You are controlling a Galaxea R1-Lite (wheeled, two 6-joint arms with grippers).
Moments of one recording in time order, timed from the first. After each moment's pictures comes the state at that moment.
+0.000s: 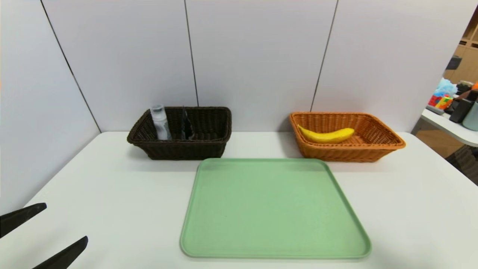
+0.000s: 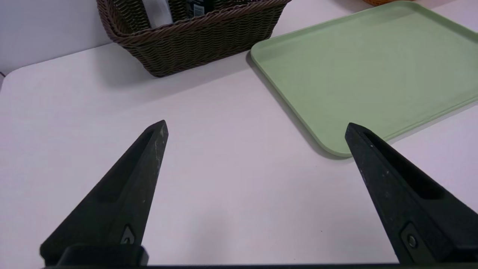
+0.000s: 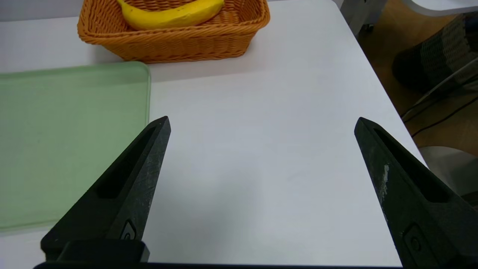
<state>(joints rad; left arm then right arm) -0.07 0.64 -0.31 -0.17 -0.33 0.12 -0.06 0.71 -0.70 0.31 -0.11 0.01</state>
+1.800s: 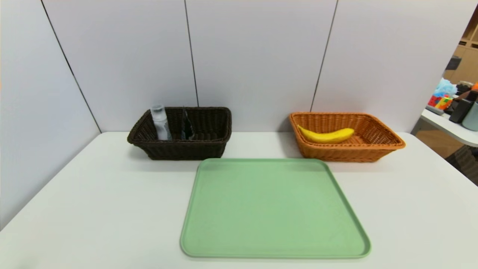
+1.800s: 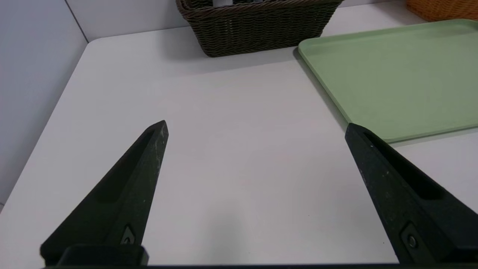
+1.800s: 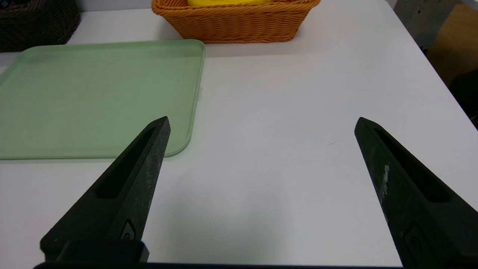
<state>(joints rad) 0.12 0.27 -0.22 0.00 -0.29 0.05 -0.04 0.34 -0.55 0.41 0.04 0.03</state>
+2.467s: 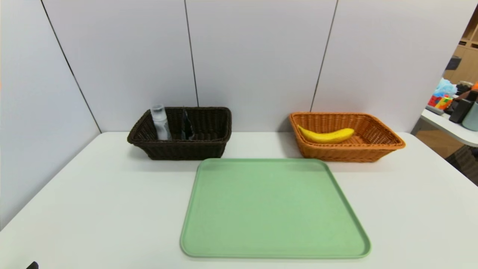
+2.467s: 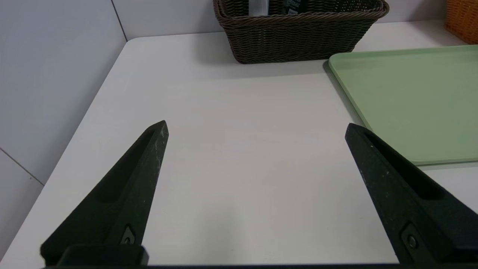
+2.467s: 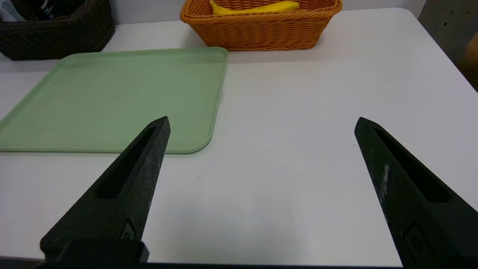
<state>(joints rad) 0.12 0.27 -0.25 0.00 -0.19 0.02 -0.02 0.22 -0.51 0.42 0.10 0.06</state>
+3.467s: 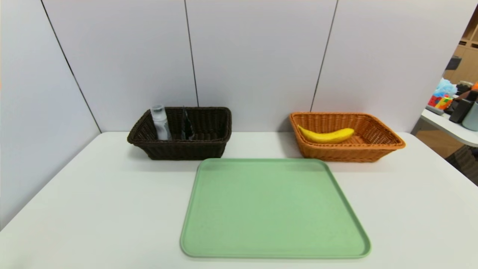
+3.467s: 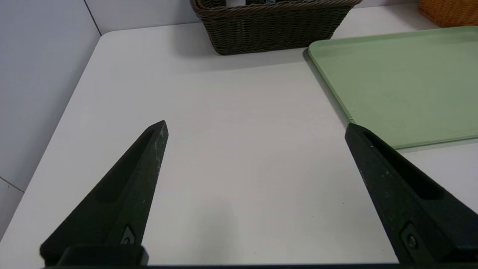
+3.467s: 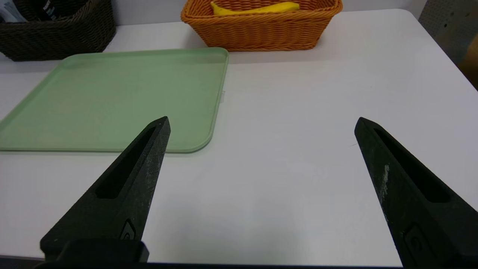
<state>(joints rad) 0.05 0.30 -0.31 0.09 -0.19 0.04 -0.02 0.20 -0.49 0.42 0.10 0.07</state>
